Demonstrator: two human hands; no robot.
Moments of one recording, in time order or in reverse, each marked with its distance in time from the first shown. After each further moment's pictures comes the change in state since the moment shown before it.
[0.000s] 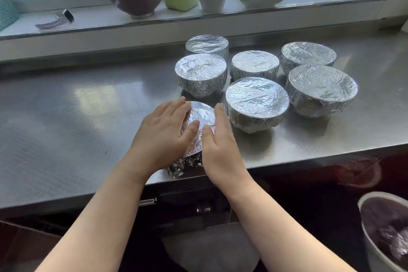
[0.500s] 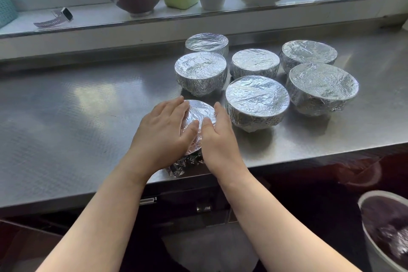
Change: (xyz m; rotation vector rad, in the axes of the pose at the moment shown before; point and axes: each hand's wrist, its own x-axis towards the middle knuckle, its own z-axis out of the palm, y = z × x) left_hand -0.002 0.003 -0.001 0.007 0.006 -0.029; right_hand 0.014 0.000 0.006 0.156 0.053 0.085
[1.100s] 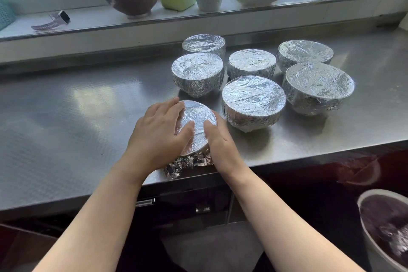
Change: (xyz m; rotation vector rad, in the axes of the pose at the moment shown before) left_hand -0.001 0.001 -0.003 -0.049 -0.008 -0.036; right_hand 0.007 0.023 -0.008 0.181 -0.078 -0.001
